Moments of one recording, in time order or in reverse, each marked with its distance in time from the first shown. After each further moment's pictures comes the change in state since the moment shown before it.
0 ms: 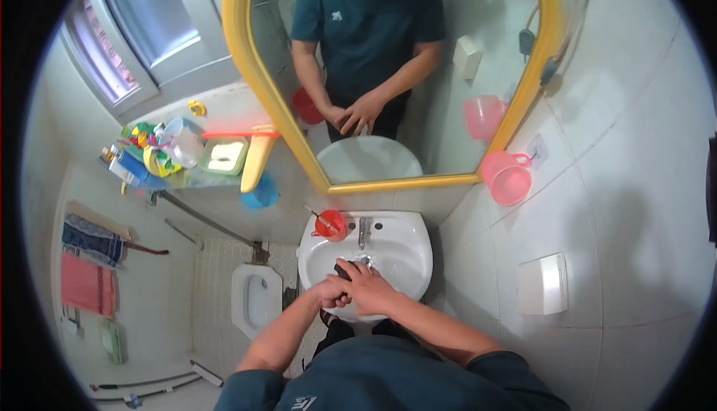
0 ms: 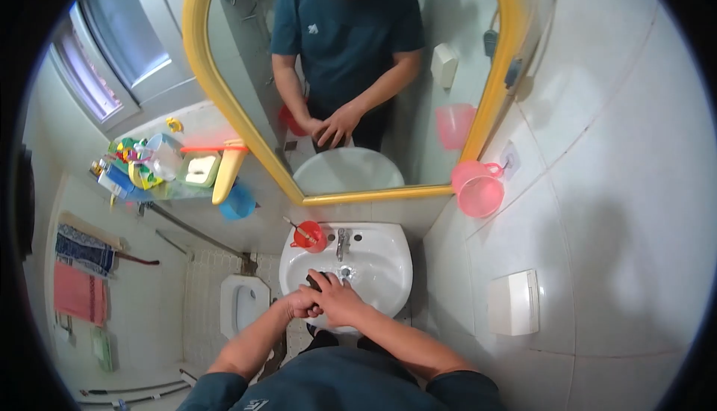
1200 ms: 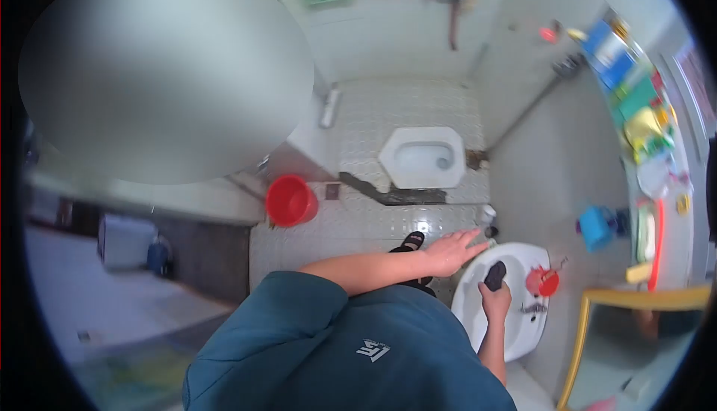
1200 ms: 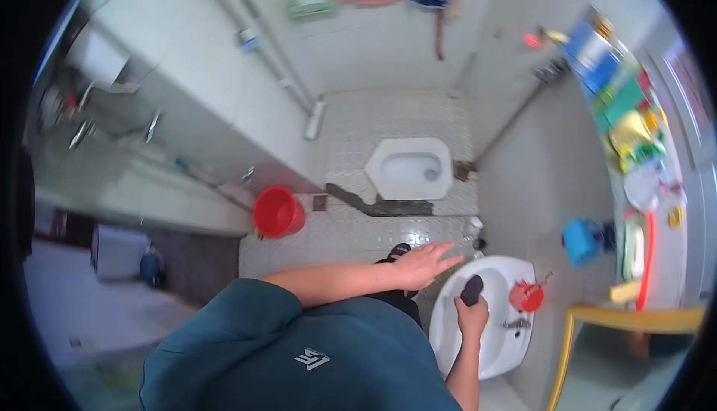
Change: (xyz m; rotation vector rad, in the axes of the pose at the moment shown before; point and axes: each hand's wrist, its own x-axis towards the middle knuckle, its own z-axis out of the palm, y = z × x) left_hand -0.164 -0.182 -0.029 0.744 1.420 0.521; right_hand 0.111 -0.043 0.138 0.113 -0.350 0.225
